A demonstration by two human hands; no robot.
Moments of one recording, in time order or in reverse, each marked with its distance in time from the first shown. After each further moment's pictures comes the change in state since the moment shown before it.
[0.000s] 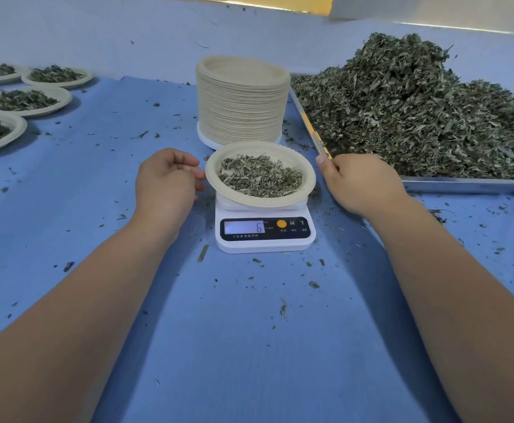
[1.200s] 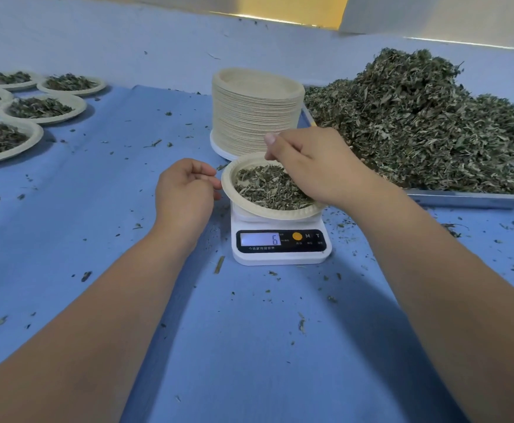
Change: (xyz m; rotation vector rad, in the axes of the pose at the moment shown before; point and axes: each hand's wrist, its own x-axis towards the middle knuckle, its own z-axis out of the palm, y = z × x) left_hand -0.002 0.003 0.003 -0.034 -0.001 -0.010; right_hand 0.006 -0.099 -0.057 0.459 -0.049 -0.330
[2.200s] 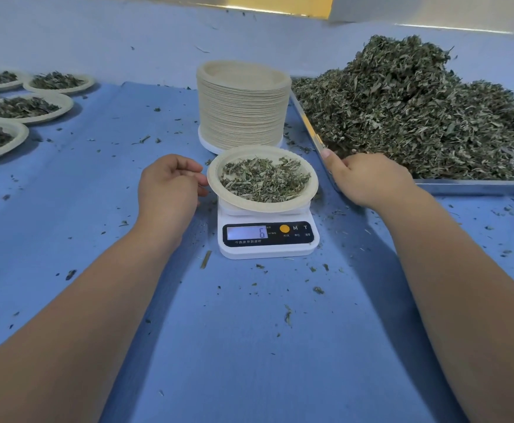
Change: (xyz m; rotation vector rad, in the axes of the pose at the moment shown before) left_hand 0.002 -0.003 -0.001 0.033 -0.002 0.011; right_hand -0.028 0.118 -0.004 -0.477 -0.110 0.488
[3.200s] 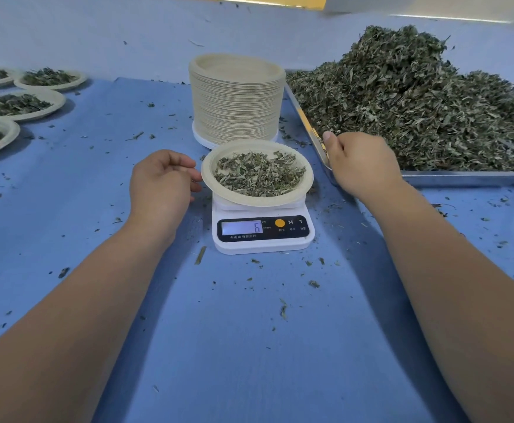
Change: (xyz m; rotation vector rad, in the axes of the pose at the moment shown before) left_hand 0.001 -0.001 -0.001 -0.012 0.008 0.003; right_hand 0.004 -0.009 0.005 0.214 0.322 -0.088
